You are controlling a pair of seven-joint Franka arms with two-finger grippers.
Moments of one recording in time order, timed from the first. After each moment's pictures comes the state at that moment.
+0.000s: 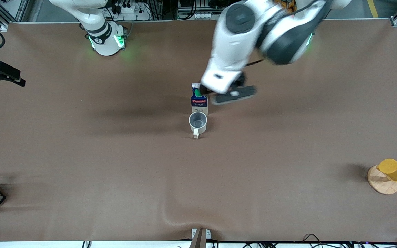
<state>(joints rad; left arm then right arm) -0.31 0.31 -0.40 -1.37 0.08 1.69 -1.05 -0.04 0.00 -0.04 -1.51 0.04 1.43 -0.13</state>
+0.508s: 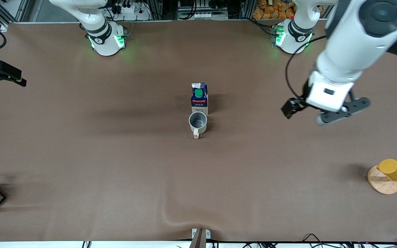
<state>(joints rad) 0.01 0.22 -0.40 -1.39 0.15 1.64 -0.72 -0.04 0.00 -0.04 -1.51 0.04 1.43 -0.15</state>
